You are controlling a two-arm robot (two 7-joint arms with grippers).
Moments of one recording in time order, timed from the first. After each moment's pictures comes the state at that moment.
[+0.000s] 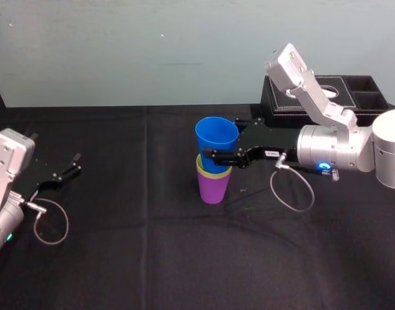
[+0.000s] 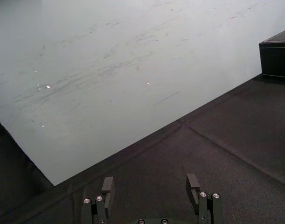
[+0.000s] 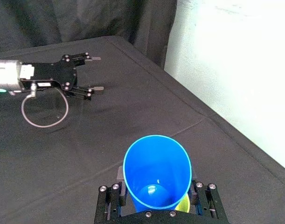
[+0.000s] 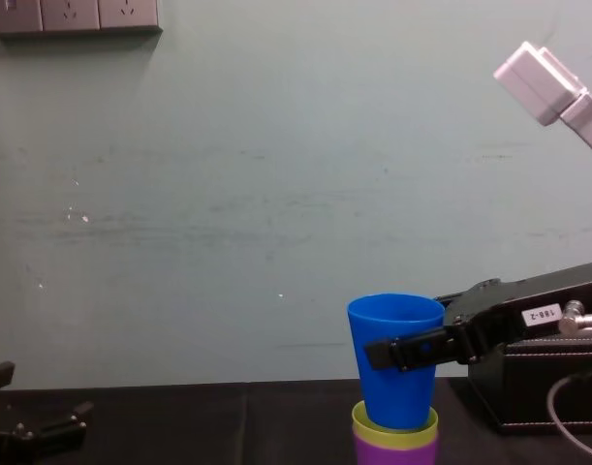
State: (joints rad) left arm -0.20 0.60 0.45 -1.41 -0.25 -0.12 0.03; right arm 0.61 0.59 -0.64 -1.47 0.46 0.34 0.62
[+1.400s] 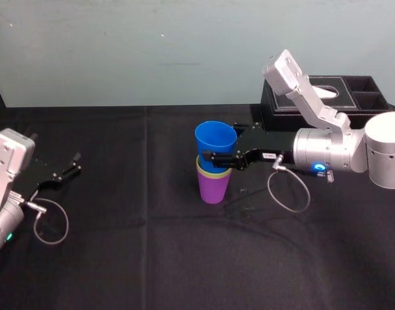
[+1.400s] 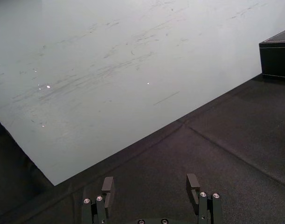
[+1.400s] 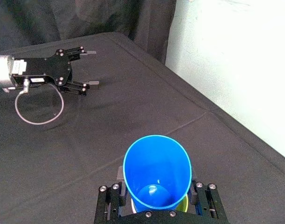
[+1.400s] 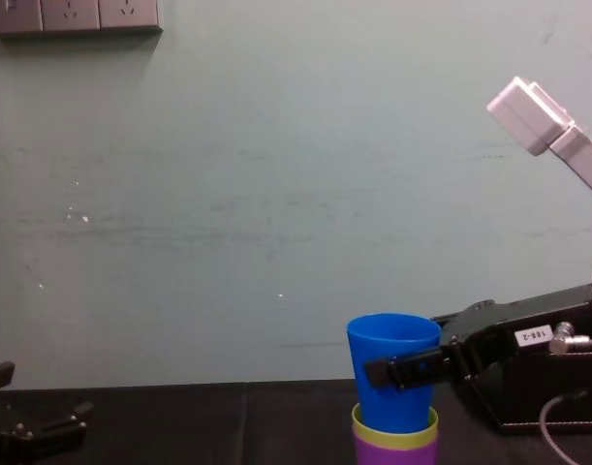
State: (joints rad) left arm -0.20 0.60 0.45 -1.41 -0.25 -0.12 0.03; right arm 0.63 0.55 -0.65 -1.36 0.45 0.30 0.66
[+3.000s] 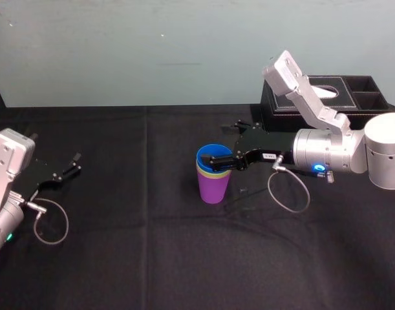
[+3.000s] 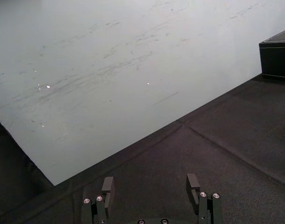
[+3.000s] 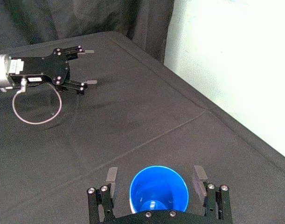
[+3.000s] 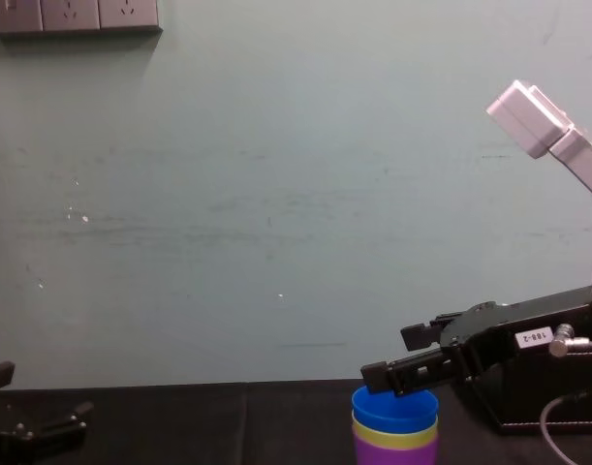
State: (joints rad) left arm -0.20 0.60 0.45 -1.41 -0.25 -0.12 0.03; right arm 0.63 0.54 -0.65 -1.36 0.45 0.30 0.65
